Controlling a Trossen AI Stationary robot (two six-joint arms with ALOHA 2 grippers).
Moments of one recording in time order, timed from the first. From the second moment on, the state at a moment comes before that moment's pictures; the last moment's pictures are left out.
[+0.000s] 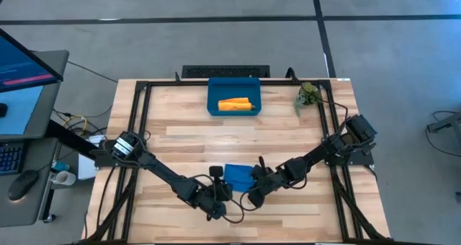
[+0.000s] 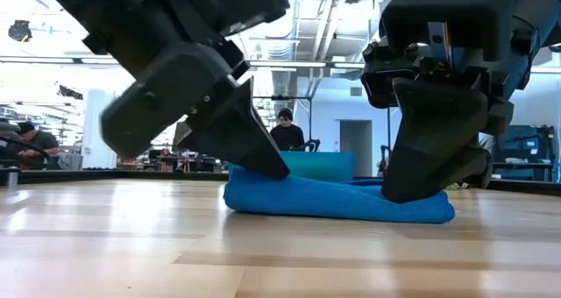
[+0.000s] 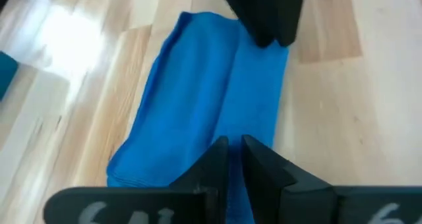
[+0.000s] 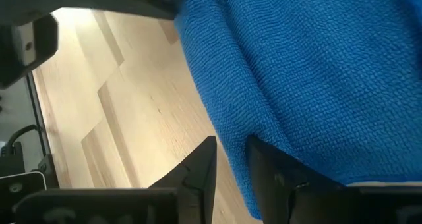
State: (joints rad) left arm -0.54 2.04 1.22 -0.17 -0.69 -0.31; right arm 0.48 1.83 0.86 0.06 0.10 1.07
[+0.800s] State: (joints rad) left arm -0.47 2.05 1.18 -0.16 -0.54 -0.41; right arm 0.46 1.78 0.85 0.06 0.03 0.92
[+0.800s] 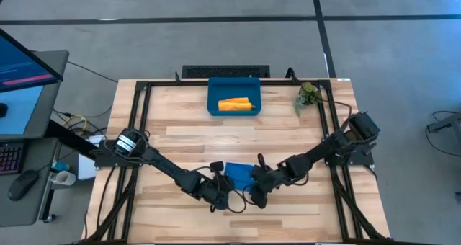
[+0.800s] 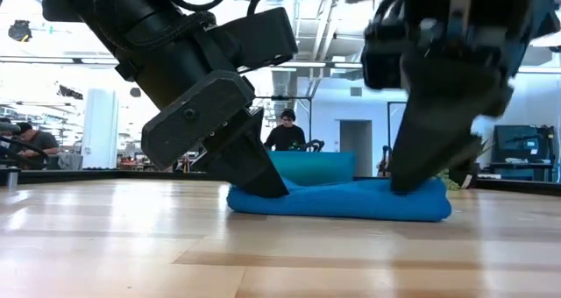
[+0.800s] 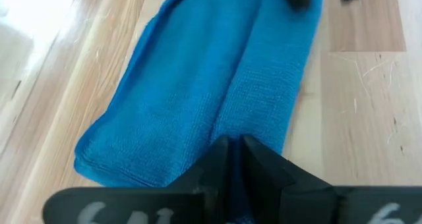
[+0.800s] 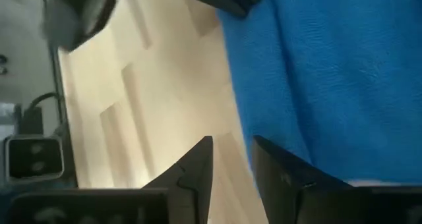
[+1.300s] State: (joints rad) left arm -0.47 2.05 1.18 -0.17 -0.53 -0.47; right arm 0.72 1.53 0.85 -0.09 0.44 0.44
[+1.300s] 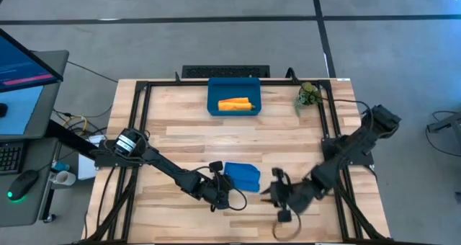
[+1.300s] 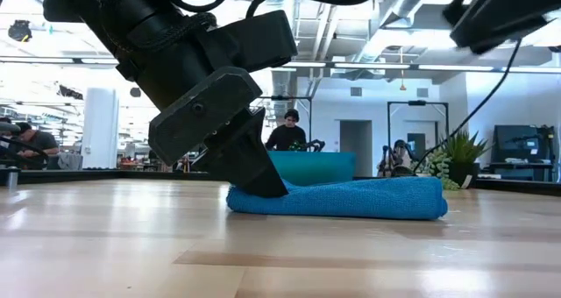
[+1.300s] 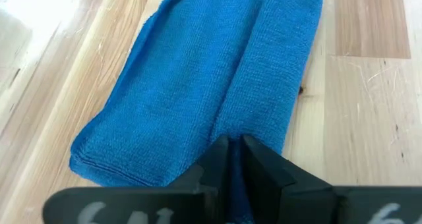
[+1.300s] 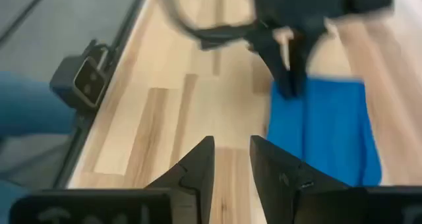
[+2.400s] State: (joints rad) left arm -0.47 2.05 1.17 -0.17 -0.53 -0.47; right arm 0.68 1.87 0.86 0.06 0.56 0.11
